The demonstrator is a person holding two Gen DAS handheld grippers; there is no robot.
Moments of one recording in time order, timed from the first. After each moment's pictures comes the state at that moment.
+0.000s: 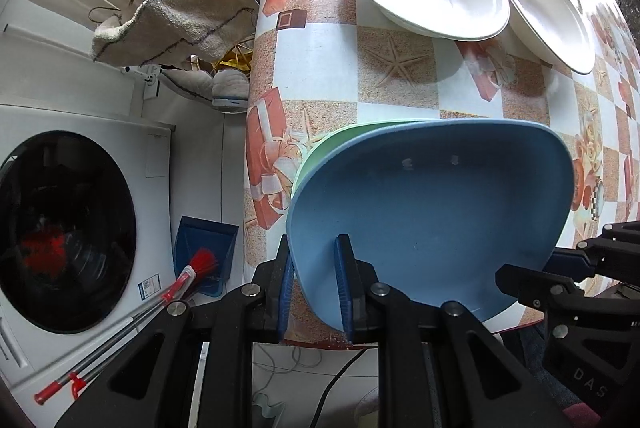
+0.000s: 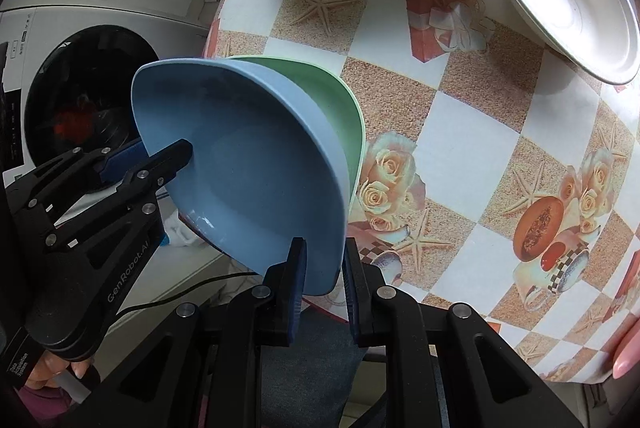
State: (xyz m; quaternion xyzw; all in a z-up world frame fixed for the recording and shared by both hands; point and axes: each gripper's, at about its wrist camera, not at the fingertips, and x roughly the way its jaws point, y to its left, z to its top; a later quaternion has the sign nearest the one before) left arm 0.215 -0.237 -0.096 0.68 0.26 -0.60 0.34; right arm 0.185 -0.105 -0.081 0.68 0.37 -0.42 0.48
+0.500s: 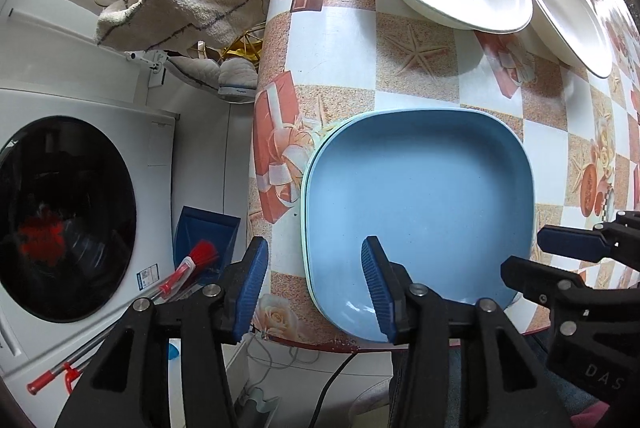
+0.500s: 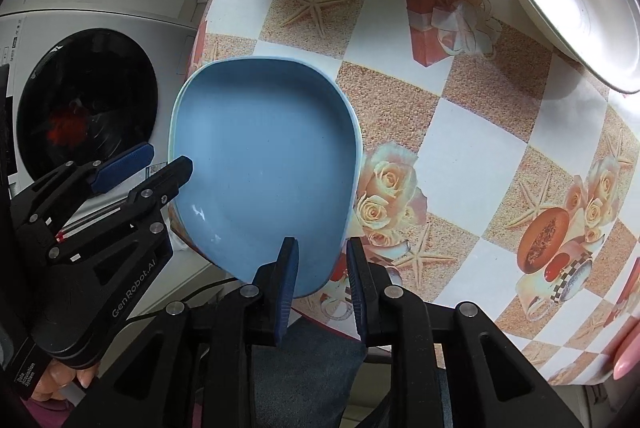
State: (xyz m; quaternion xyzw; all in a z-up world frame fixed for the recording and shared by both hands) left arm 0.225 -0.237 -0.113 0.67 0.28 -0.59 0.35; right arm 0.177 -0.119 -0.106 0.67 0.38 -0.43 0.46
